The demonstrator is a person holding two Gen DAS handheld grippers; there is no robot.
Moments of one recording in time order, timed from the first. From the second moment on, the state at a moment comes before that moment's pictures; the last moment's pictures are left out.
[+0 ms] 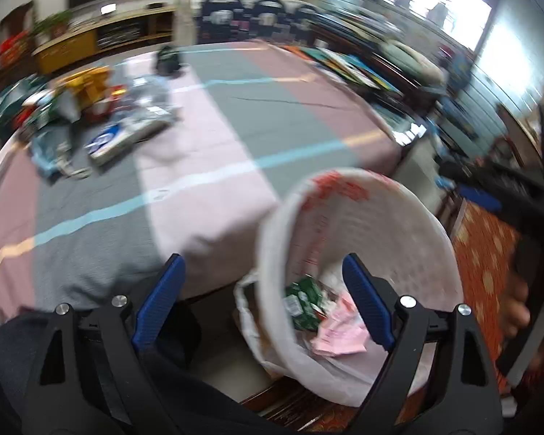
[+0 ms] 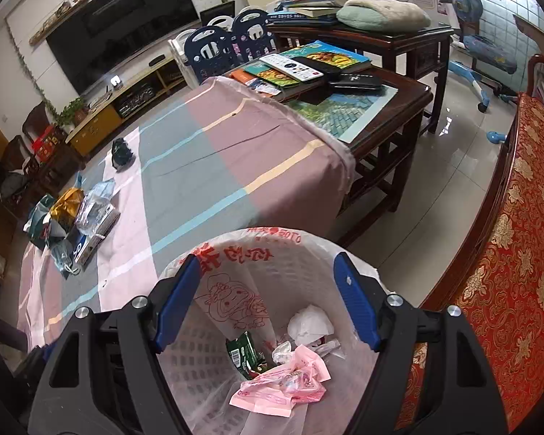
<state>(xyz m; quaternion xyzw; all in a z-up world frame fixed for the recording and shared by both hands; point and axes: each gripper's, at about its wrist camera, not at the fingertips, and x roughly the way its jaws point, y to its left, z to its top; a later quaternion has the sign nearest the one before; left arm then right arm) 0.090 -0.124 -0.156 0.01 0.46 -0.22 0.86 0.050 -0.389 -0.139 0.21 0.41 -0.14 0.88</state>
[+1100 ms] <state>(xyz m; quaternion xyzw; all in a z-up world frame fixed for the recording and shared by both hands) 0.357 0.115 -0.205 -0.34 0.47 -0.01 0.81 0.120 -0.307 -0.162 0.11 0.45 -0.08 0.88</state>
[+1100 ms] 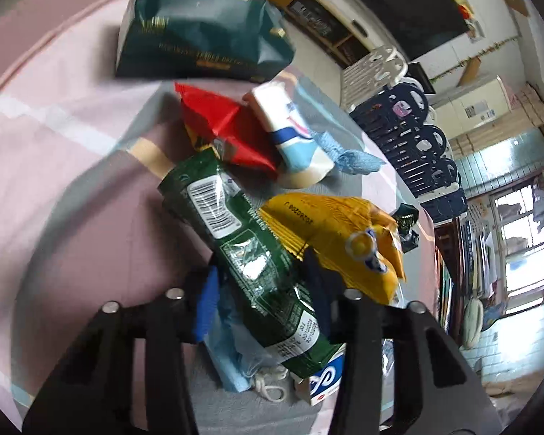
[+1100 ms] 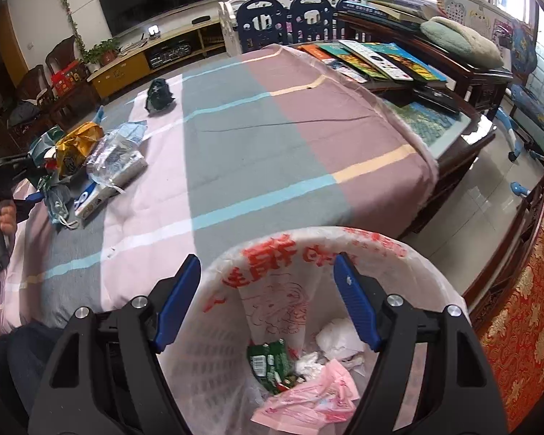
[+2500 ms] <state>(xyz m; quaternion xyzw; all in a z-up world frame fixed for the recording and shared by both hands) 0.188 0.086 -0.183 -0.26 0.43 -0.08 0.86 0.237 -0.247 -0.201 0.33 0.52 0.08 0.79</state>
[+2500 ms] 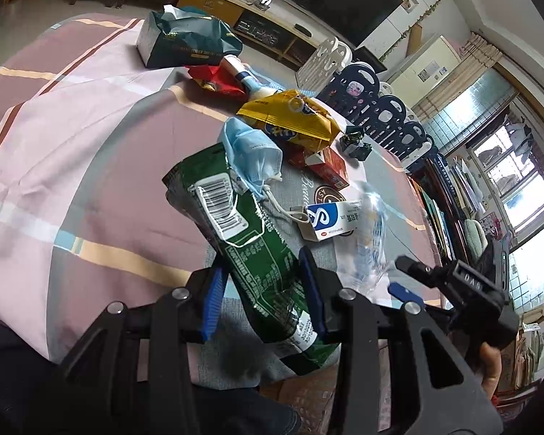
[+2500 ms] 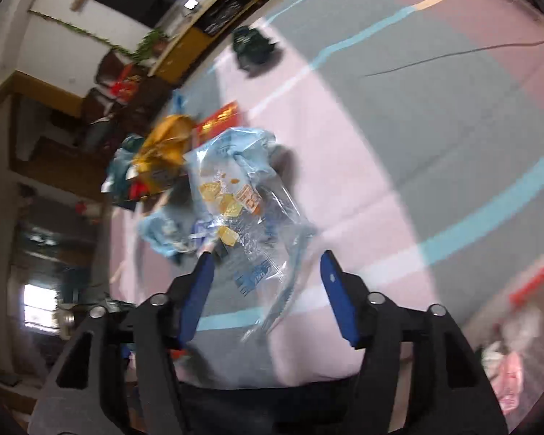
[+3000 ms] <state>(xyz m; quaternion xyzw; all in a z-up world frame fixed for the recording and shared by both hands) 0.189 0.084 -0.184 -0.26 0.44 -0.07 0.86 0.268 -0.161 -0.196 0.01 0.49 0.00 0.87</state>
